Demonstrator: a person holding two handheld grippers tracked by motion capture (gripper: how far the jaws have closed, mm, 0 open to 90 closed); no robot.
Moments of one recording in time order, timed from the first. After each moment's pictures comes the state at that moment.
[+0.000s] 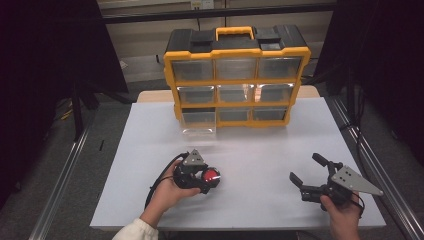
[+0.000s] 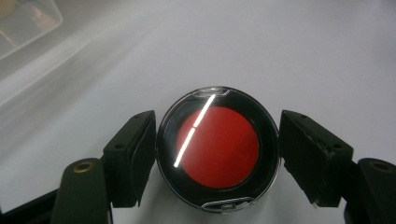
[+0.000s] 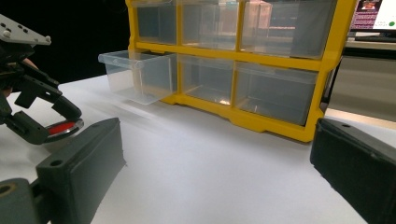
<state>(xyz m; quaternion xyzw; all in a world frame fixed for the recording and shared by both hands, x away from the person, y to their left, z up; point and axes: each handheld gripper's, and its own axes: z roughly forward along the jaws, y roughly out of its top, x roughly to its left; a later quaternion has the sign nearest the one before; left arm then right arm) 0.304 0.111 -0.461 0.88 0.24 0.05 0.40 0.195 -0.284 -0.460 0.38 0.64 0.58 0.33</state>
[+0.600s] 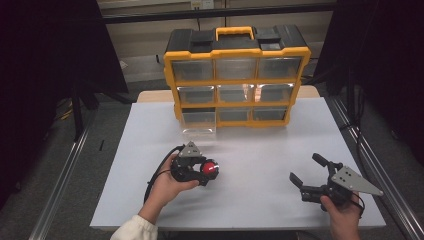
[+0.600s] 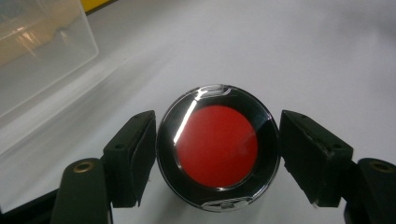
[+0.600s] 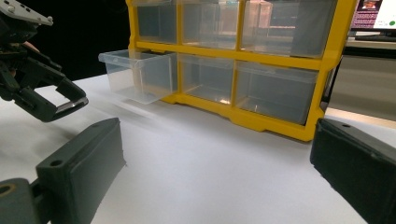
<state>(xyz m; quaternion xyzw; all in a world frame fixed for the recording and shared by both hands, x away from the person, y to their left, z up) 0.313 0.115 -0.442 0.87 0.25 0.05 0.42 0.195 -0.284 -0.460 0.37 0.65 0.58 0.33</state>
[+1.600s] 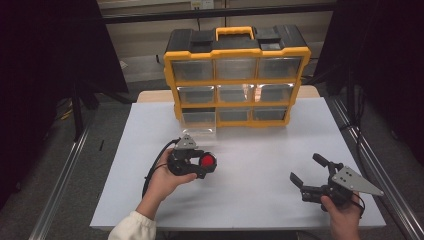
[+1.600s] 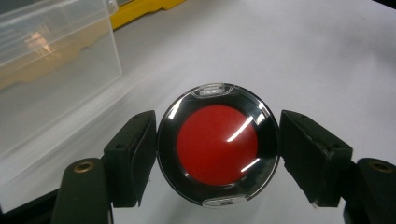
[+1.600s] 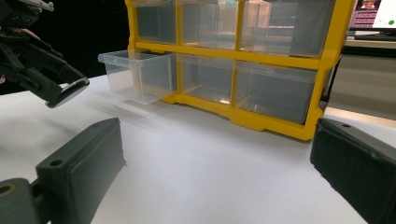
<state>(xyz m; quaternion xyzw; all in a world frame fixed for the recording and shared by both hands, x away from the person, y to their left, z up) 0.323 0.121 -0.424 0.86 0.27 0.06 0.43 0.194 -0.285 -0.460 0.38 0.64 0.58 0.33</state>
